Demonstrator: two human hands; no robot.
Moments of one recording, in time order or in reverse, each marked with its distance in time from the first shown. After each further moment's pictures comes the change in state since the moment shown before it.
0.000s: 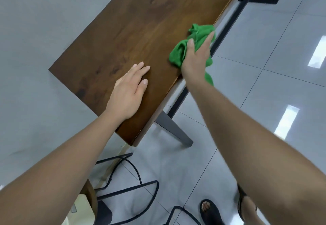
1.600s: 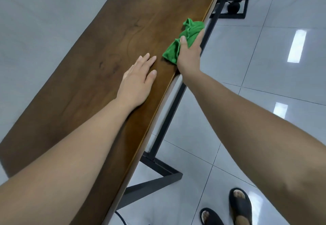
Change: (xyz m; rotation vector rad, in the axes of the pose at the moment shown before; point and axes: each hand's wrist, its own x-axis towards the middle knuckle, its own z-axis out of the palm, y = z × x) left_hand 0.330 0.138 0.050 0.034 -0.066 0.140; right_hand 0.306 -0.061 -0.062 0.036 0.053 0.034
